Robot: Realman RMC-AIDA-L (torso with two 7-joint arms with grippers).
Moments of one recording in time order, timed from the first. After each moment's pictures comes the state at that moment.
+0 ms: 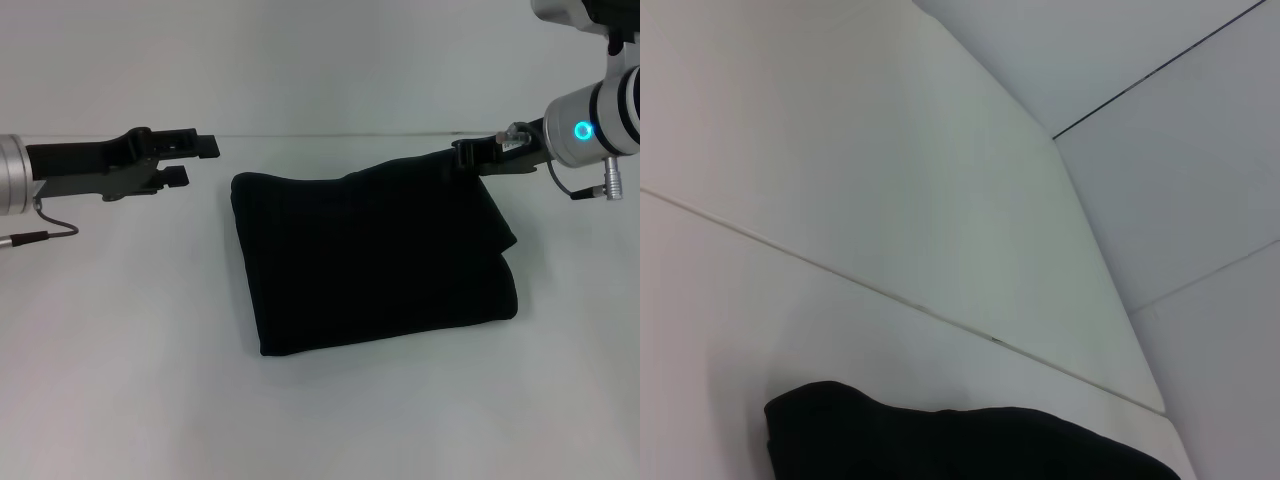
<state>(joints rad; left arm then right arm) -0.65 -2.01 0.60 0.80 2.11 1.39 -2.50 0.93 2.05 -1.01 -0.75 -2.54 -1.04 2.77</state>
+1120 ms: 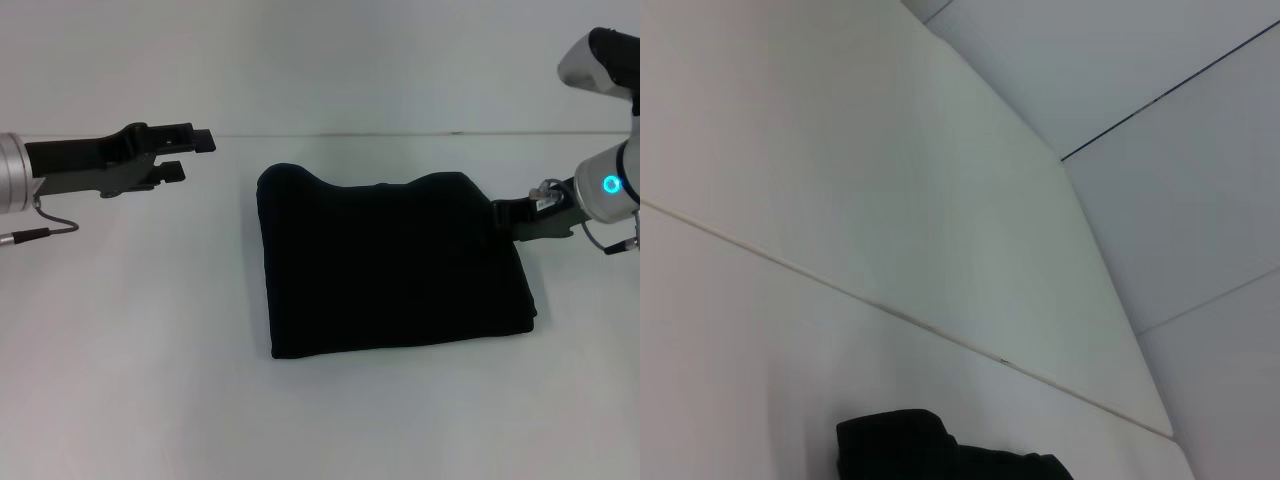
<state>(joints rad) -0.65 -2.02 0.59 0.79 2.11 1.36 -2.50 0.94 2.00 -0.97 -0.55 -2.59 -1.03 2.80</state>
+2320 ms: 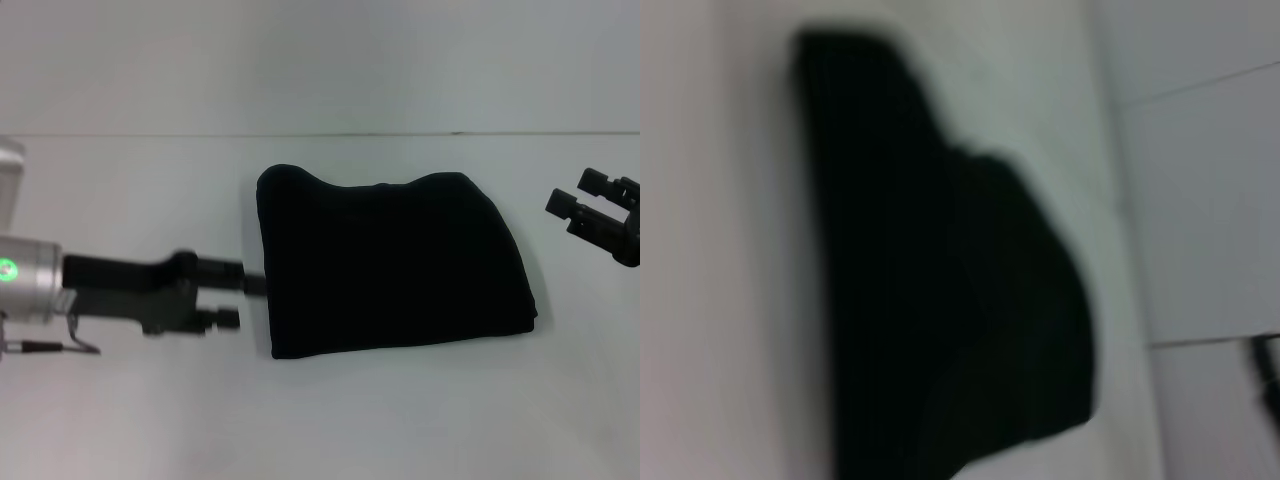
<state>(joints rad) -0.62 -2.02 0.66 0.71 2.21 1.63 -2.67 0.38 2.08 -0.61 -0.63 -1.64 -1.44 1.30</state>
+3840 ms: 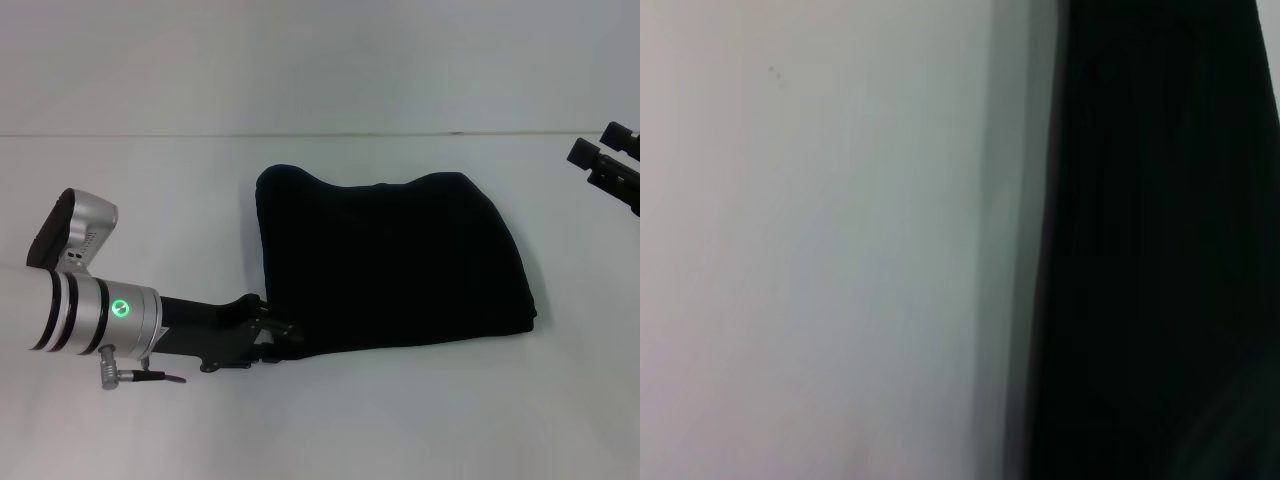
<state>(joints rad) -0.67 -2.12 0.80 0.56 2.28 1.26 -2.77 0.43 2.07 -0.52 -0.61 -1.63 -1.44 1.31</state>
